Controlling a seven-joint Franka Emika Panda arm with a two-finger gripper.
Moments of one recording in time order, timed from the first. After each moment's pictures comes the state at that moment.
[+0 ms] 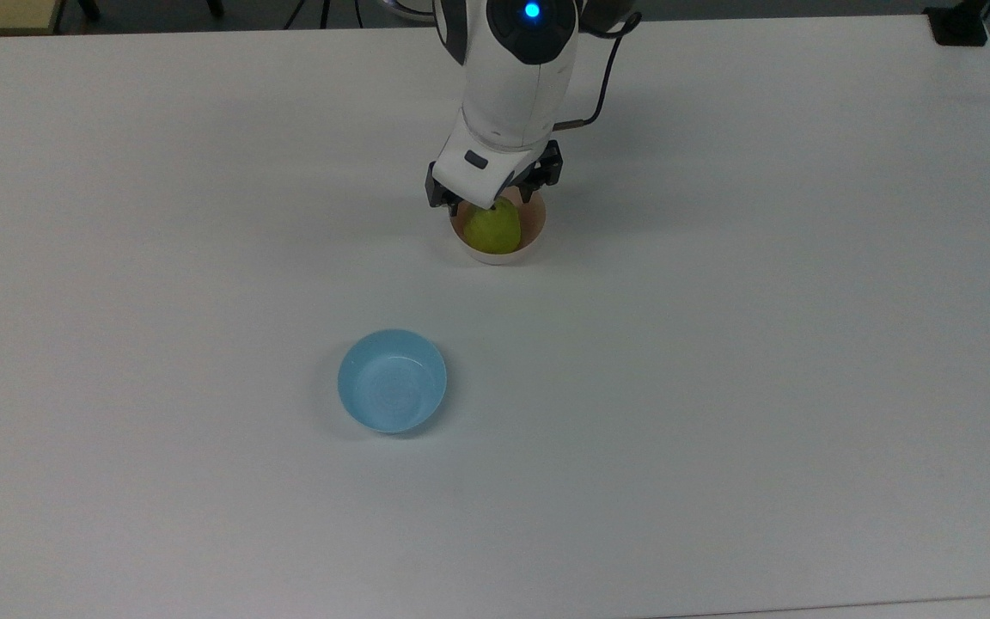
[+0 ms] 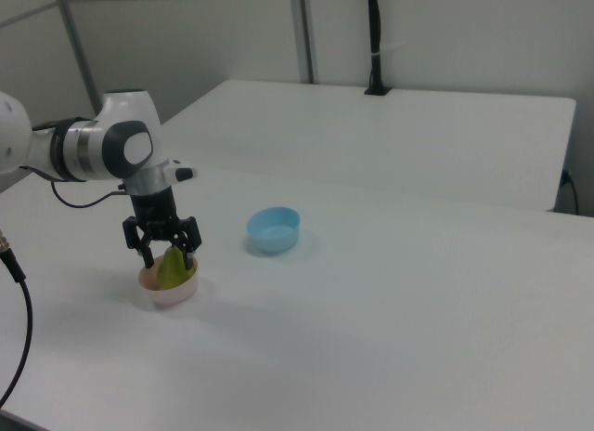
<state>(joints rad) 0.22 0.26 0.00 -1.91 -0.08 2.01 -0.02</state>
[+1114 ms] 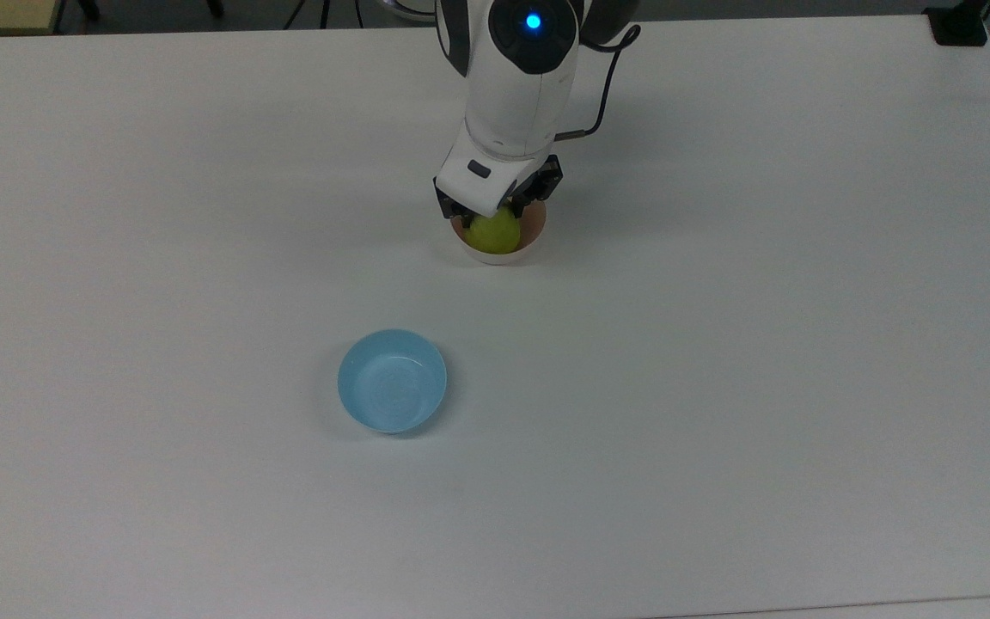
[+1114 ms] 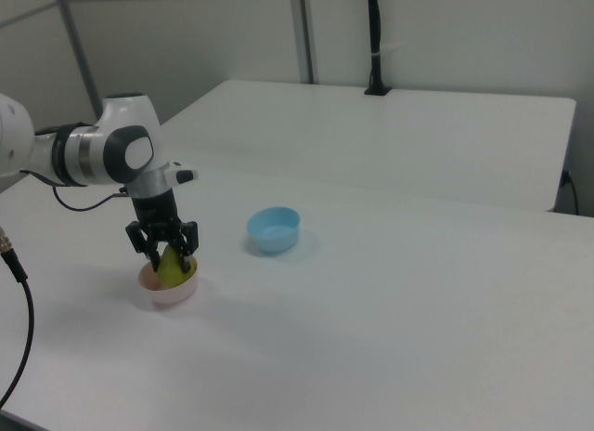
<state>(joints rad) 0.23 0.27 0.00 -1.92 -0.08 2.06 -0.02</state>
